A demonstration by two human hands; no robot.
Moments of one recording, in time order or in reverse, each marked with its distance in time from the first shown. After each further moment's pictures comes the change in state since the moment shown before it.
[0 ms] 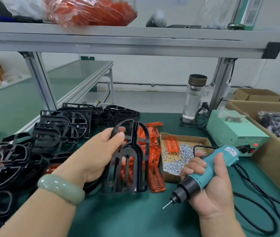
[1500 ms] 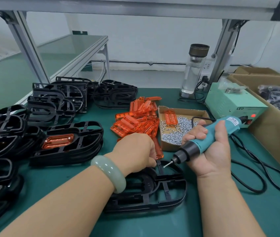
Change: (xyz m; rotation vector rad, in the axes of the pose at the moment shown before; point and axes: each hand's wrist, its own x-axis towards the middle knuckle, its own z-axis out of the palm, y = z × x) left_hand -0.004 -0.048 0.061 1.208 -0.302 0.232; right_hand 0.004 -0.005 -0.002 -0.035 0.039 -0.027
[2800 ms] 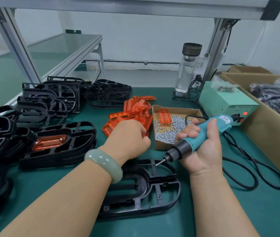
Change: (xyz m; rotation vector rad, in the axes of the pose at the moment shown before) left_hand 0.015 -0.001 -0.007 -0.007 0.287 -0.094; right_hand 0.002 0.000 -0.001 0.004 -0.003 -0.006
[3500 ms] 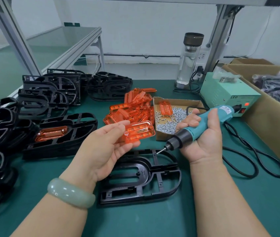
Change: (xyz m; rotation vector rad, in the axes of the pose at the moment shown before) left_hand -0.060 -0.021 -0.008 -1.548 0.042 -0.485; right_hand -0.001 0.001 0.000 0.012 0.020 0.016
